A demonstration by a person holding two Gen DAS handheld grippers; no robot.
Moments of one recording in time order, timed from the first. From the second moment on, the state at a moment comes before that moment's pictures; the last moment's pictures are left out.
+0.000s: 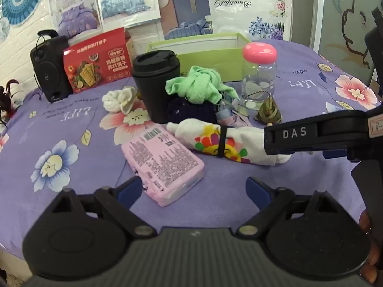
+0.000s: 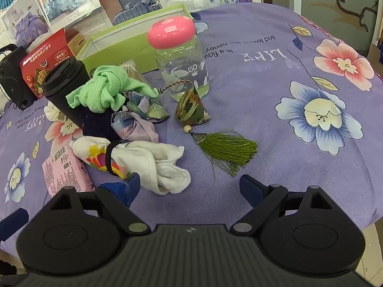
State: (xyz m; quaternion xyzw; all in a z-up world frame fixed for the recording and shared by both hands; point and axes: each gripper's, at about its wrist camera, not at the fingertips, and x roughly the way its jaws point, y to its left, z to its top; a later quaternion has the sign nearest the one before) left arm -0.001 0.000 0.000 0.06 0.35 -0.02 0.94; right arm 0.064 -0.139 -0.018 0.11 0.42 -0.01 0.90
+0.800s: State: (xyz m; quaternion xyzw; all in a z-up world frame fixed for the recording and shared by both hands) left arm 0.004 0.001 -0.006 0.06 0.37 -0.03 0.93; right arm 0.066 -0.140 -0.019 0.11 0.43 -0.01 0.90
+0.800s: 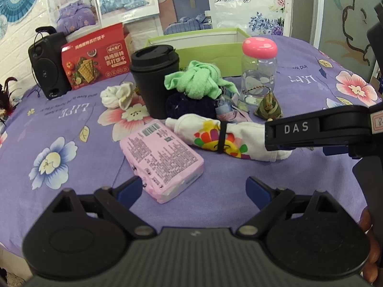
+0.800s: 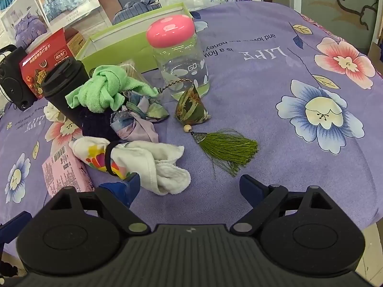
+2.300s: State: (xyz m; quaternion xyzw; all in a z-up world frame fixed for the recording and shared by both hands) left arm 0.091 0.055 -0.031 0.03 0.43 -0.01 0.90; right arm 0.095 -0.173 -0.031 0.14 0.39 0.03 0.91
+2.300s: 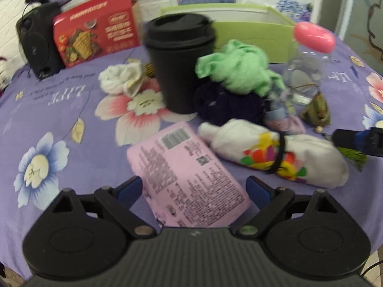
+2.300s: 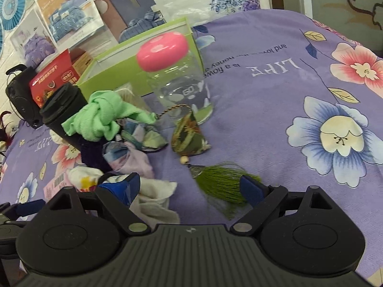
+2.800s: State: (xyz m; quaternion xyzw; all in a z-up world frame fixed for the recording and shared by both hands) left arm 0.093 0.104 -0.023 0.00 0.43 0.04 0.90; right arm 0.171 -0.162 -0.050 0.08 0.42 0.01 0.91
